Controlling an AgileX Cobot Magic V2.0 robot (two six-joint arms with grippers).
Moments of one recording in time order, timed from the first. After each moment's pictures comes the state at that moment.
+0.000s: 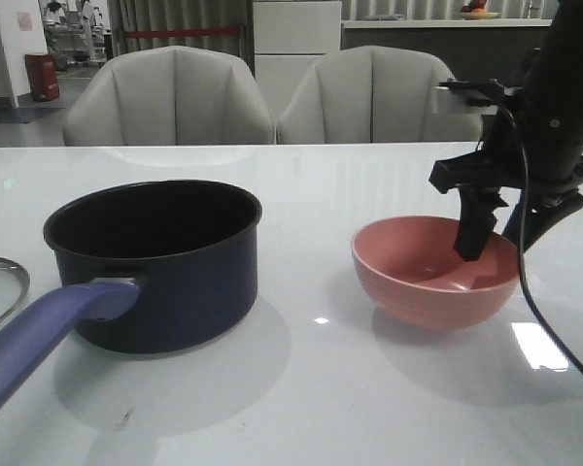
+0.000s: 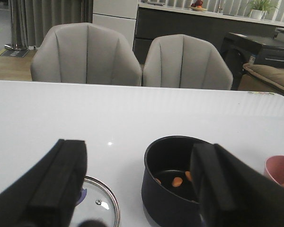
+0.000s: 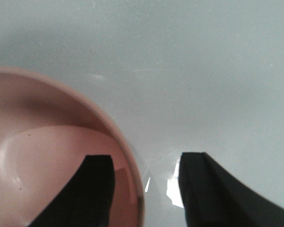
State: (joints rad) left arm -0.23 0.13 -0.33 -0.02 0.34 -0.14; right arm 0.17 1.87 -1.28 0.16 0.74 -0.16
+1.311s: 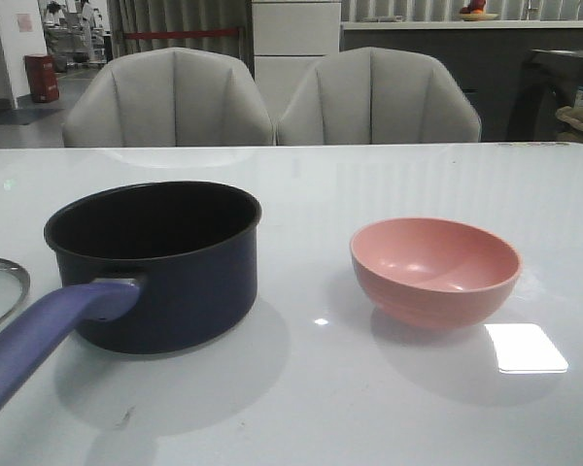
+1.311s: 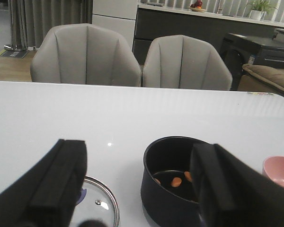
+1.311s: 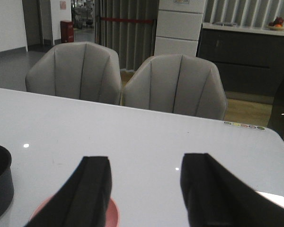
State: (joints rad) left arm -0.23 0.13 -0.33 -0.02 0.34 -0.14; right arm 0.17 0.32 -0.29 0.14 0.02 -0.16
